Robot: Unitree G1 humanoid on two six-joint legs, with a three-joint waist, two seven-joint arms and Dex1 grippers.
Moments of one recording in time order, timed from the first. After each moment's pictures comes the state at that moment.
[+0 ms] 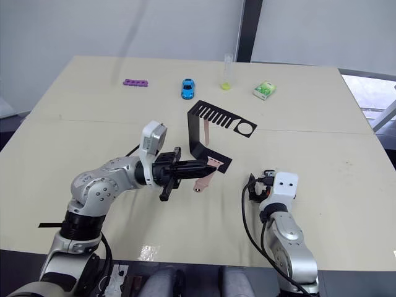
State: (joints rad) left arm -0.58 0.37 -0.08 -0.18 -0.84 0.83 -0.93; right arm 0.03 -0.10 -0.07 -0.40 0.24 0.48 -0.10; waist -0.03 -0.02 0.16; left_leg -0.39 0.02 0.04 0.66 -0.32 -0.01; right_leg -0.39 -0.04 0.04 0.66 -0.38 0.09
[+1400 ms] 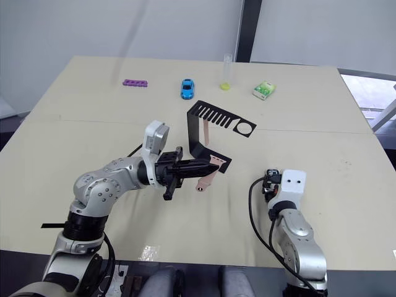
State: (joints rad) left arm -0.57 0.35 -0.08 -0.19 -0.84 0.84 -0.90; right arm 0.00 -0.14 -0.14 -0.40 0.23 0.58 -0.03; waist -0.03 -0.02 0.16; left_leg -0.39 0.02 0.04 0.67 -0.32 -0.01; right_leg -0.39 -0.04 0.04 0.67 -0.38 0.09
